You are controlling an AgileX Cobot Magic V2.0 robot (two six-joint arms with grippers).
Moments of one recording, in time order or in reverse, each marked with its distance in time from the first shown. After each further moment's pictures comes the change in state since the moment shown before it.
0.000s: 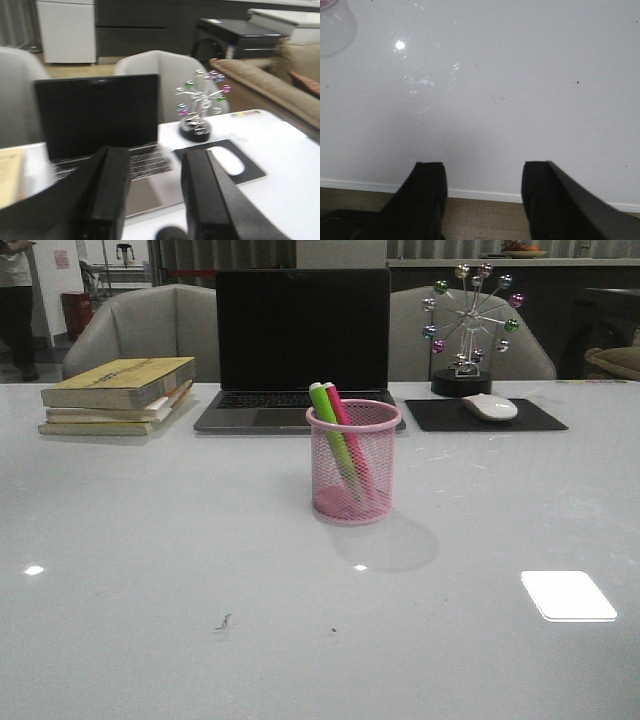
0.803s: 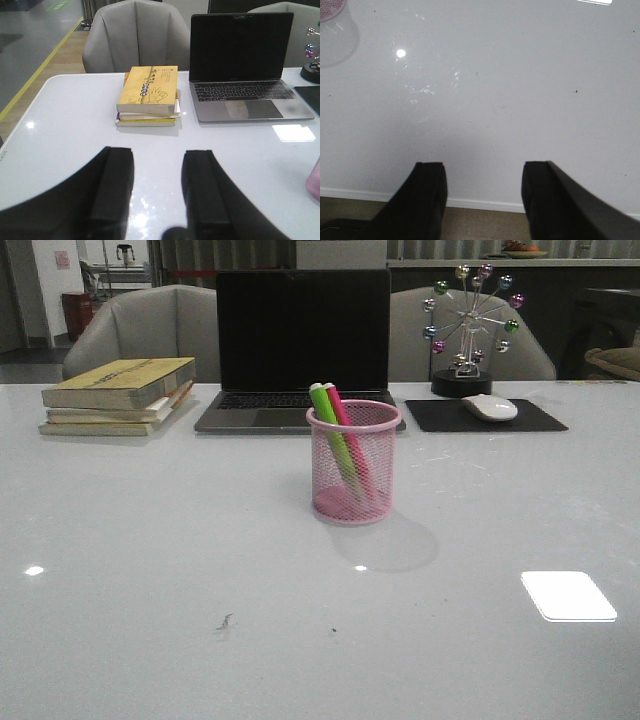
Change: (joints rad) left arm 0.394 -0.852 0.686 0.109 0.282 0.000; right arm 0.000 0.000 0.000 -0.002 -0.036 0.000
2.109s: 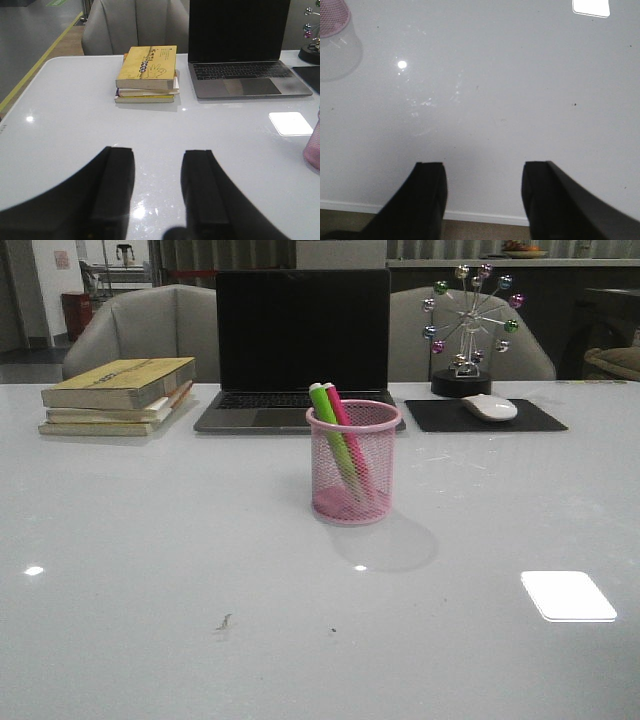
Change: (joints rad) left arm 0.000 -0.158 0.150 0.001 0.018 0.000; right arm 0.000 0.000 0.000 0.000 -0.035 0.000
